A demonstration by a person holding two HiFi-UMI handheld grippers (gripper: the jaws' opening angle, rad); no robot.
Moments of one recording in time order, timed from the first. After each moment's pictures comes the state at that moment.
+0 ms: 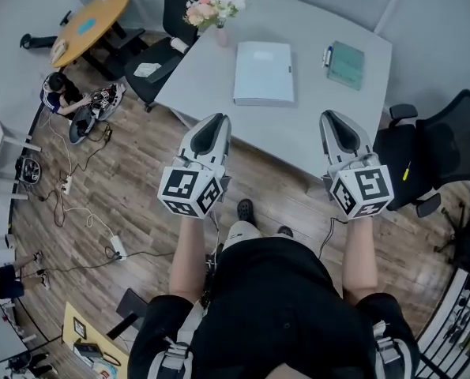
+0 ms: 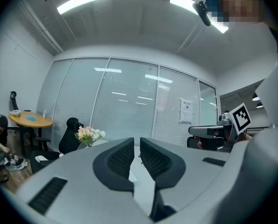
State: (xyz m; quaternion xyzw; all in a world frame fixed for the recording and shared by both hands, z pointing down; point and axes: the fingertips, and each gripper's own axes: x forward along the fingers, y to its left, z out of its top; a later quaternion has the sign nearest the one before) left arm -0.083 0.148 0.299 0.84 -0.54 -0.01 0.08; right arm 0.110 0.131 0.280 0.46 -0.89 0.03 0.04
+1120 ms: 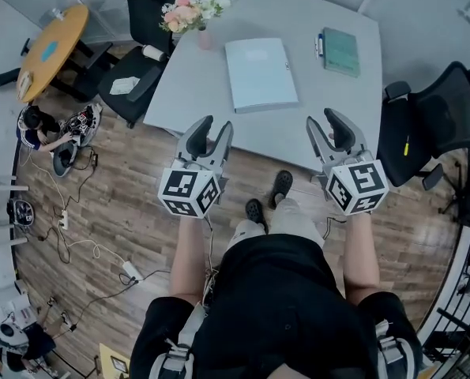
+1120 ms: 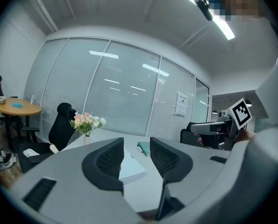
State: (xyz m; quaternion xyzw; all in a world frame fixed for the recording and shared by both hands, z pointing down) left arm -0.168 0.046 0.360 0.87 -0.47 0.03 0.13; right arm 0.023 0.058 0.333 0.52 -0.85 0.08 0.08
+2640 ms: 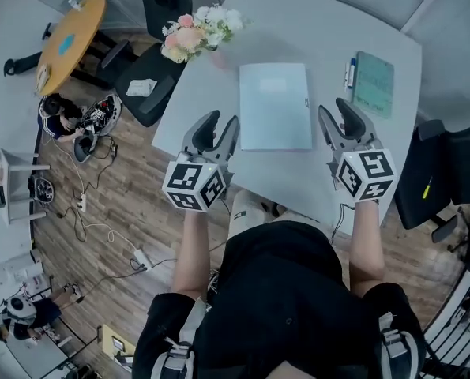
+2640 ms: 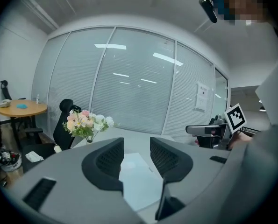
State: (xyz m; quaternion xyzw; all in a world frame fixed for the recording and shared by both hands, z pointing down) left arm -0.122 -0.189 0.384 0.84 -0.52 0.07 0.16; right arm 0.084 -0.217 0.382 0.47 -0.87 0.14 0.07
